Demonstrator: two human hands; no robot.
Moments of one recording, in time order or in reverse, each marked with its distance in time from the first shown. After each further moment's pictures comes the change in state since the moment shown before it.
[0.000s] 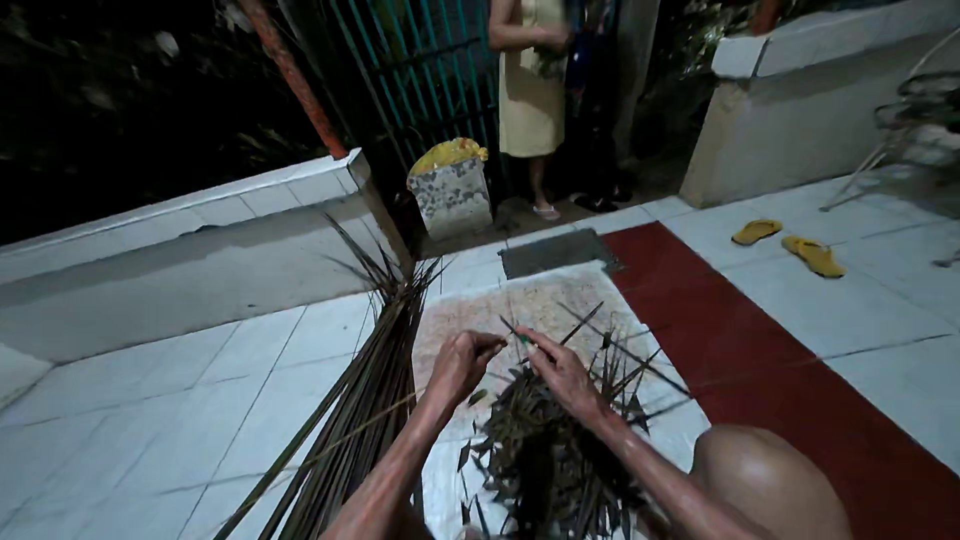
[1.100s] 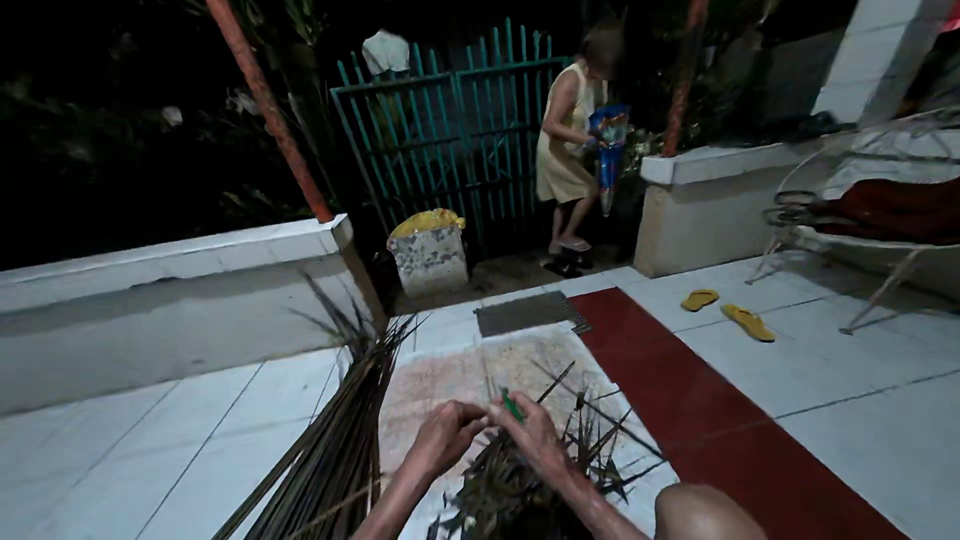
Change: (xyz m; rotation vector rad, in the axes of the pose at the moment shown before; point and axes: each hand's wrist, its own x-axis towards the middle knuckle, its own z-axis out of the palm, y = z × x) left_hand 0.001 0.005 0.009 -0.121 -0.136 0.073; right_hand 0.002 -0.017 0.003 0.165 0.108 0.055
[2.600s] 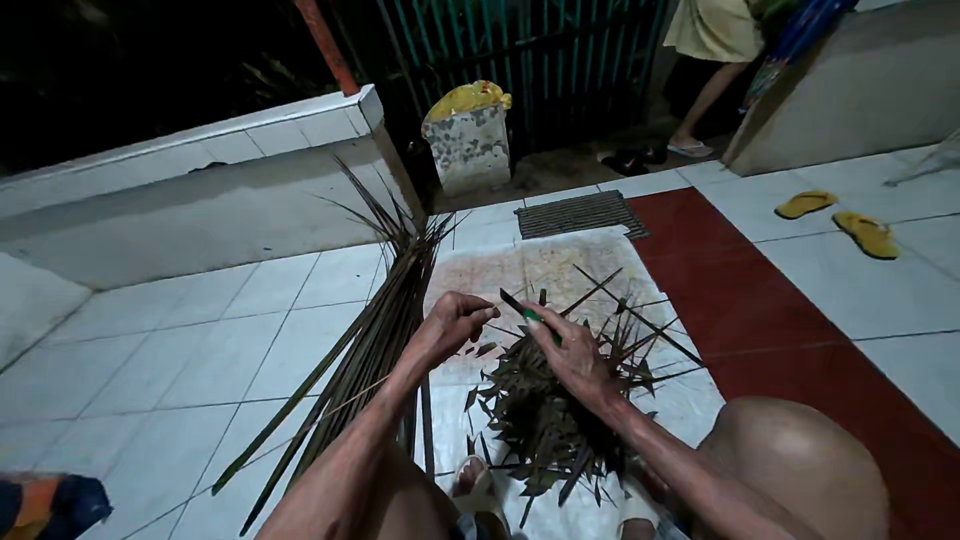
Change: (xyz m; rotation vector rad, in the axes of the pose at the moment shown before) left_hand -0.036 -0.034 -0.025 -0.273 0.080 -0.075; right_hand -0.027 0.007 0.022 -0.347 -0.062 -0.103
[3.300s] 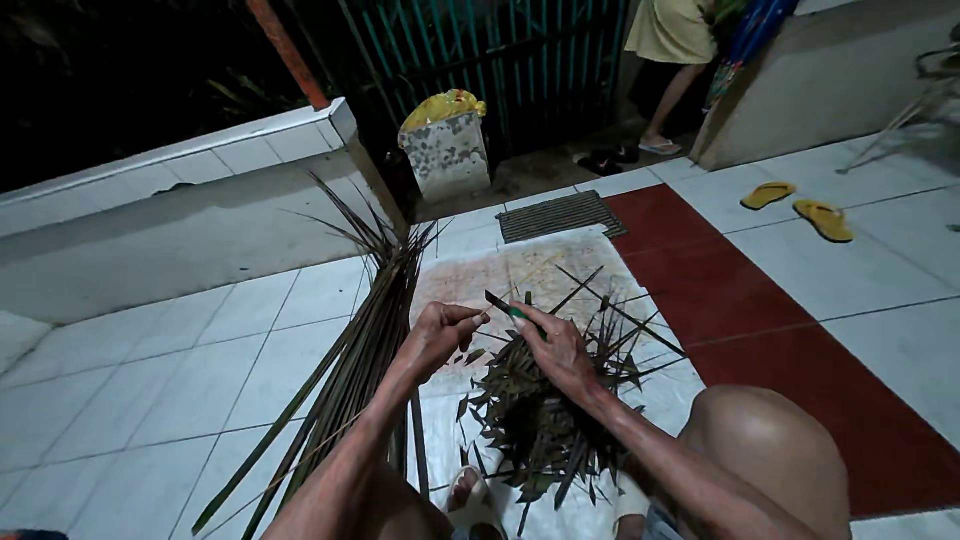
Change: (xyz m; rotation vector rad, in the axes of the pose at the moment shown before) left_hand 0.003 0.013 0.010 -0.142 0.003 -0.035; right_hand 0.008 0.005 -0.009 -0.047 0.042 0.058
